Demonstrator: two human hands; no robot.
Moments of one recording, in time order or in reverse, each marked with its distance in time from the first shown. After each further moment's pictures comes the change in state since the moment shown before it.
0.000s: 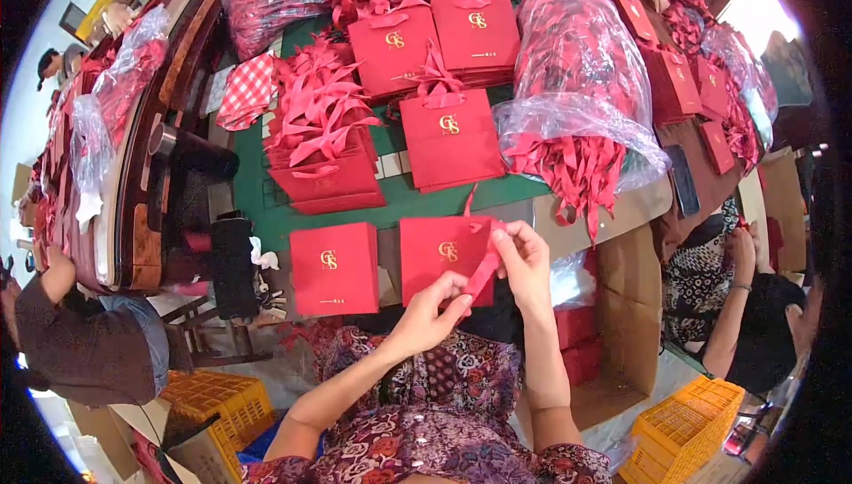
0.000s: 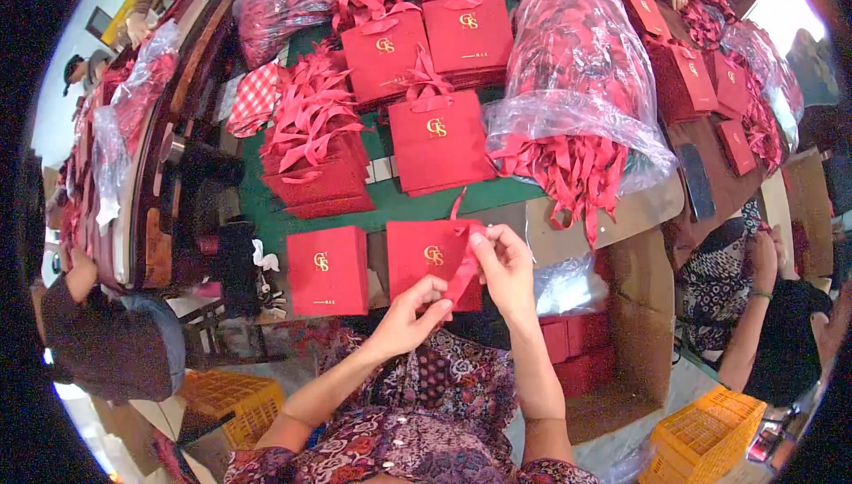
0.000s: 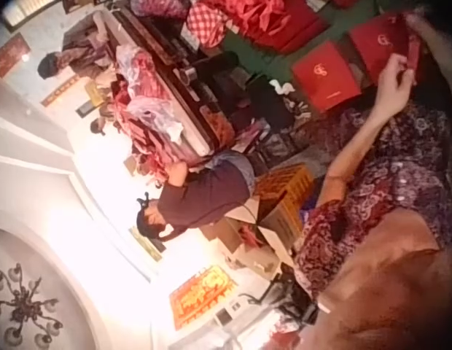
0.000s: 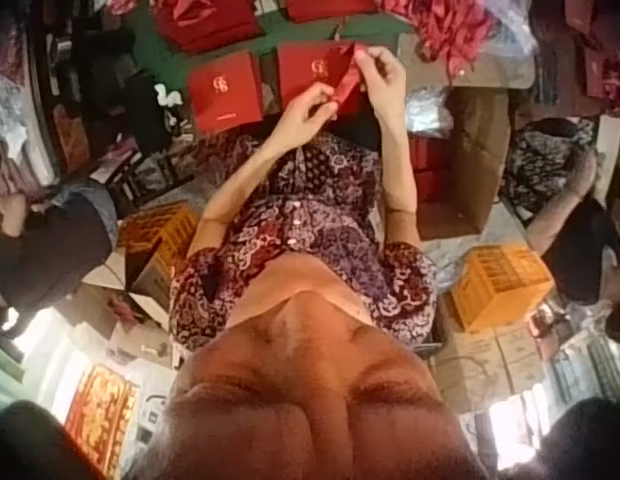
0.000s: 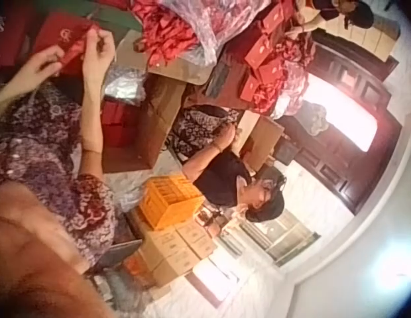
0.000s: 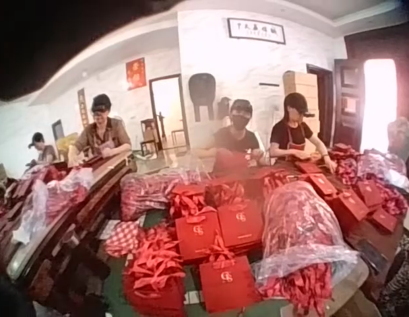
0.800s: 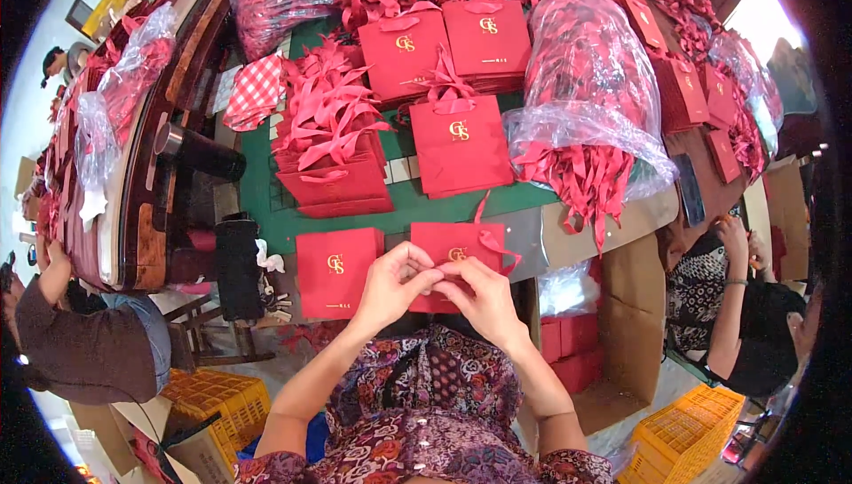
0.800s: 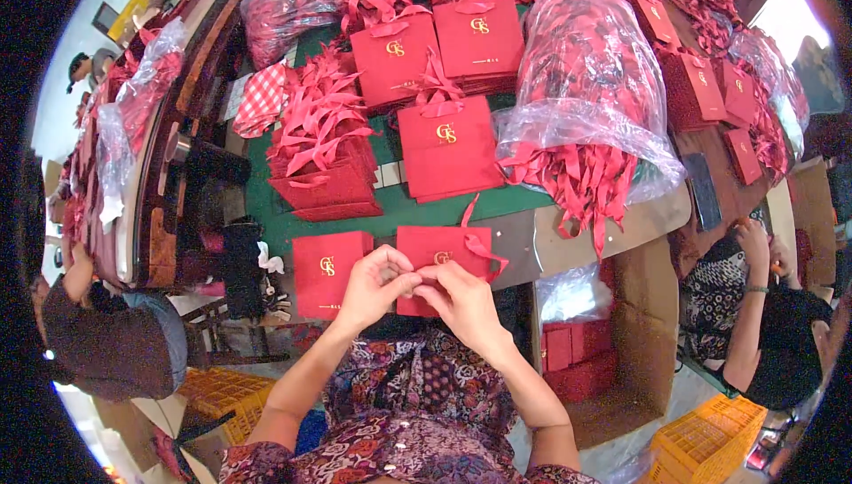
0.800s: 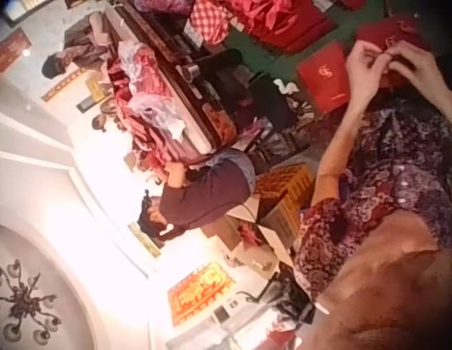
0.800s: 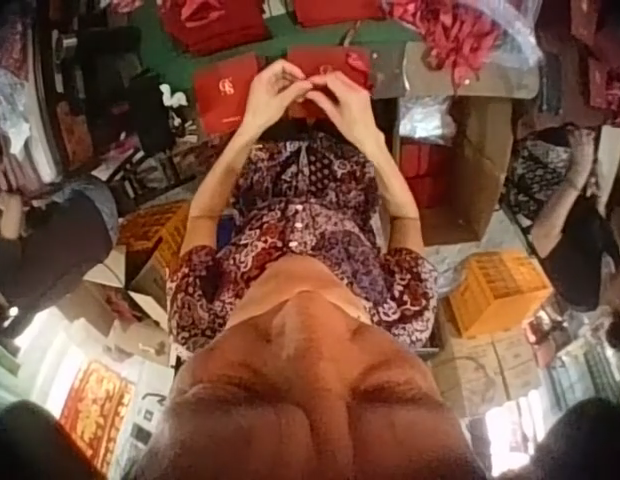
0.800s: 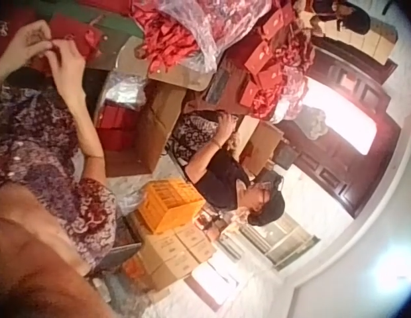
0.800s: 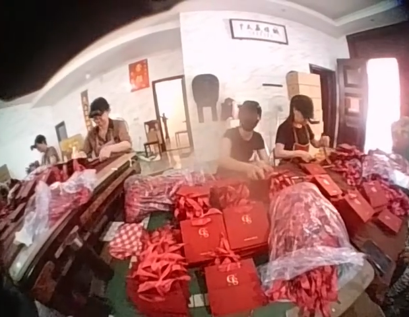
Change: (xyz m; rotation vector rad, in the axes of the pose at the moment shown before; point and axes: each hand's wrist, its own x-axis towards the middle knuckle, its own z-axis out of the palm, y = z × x) left_hand 0.021 -0.008 -0.063 -0.140 0.170 0.098; right_hand -0.022 0.008 0.040 -0.585 -0.308 -0.456
